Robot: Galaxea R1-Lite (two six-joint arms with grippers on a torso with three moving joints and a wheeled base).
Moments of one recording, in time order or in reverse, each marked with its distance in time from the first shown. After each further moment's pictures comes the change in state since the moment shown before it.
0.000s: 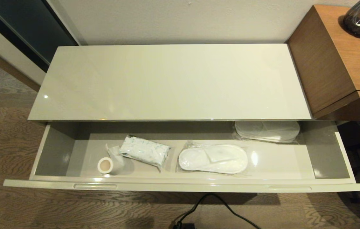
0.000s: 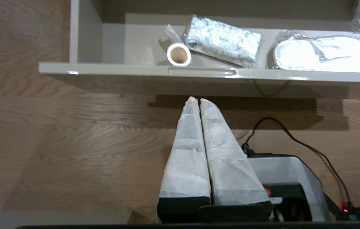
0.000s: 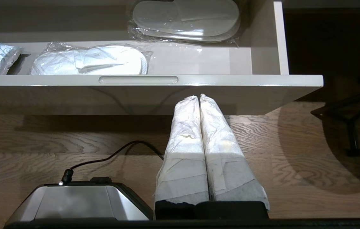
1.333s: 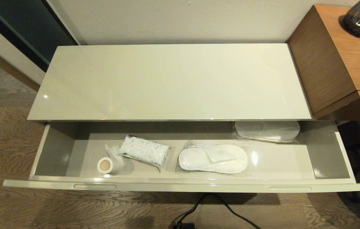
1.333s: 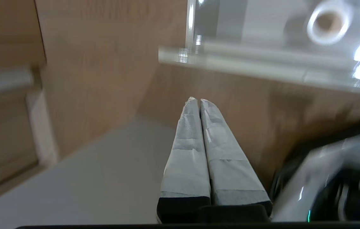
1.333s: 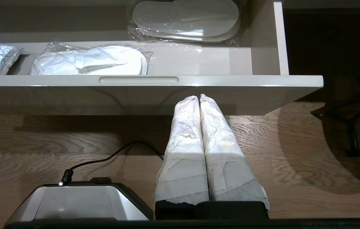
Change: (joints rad) left arm 0.074 0.743 -0.394 0.069 0.428 0.180; right arm 0.000 -0.001 0.000 0.000 0.000 0.000
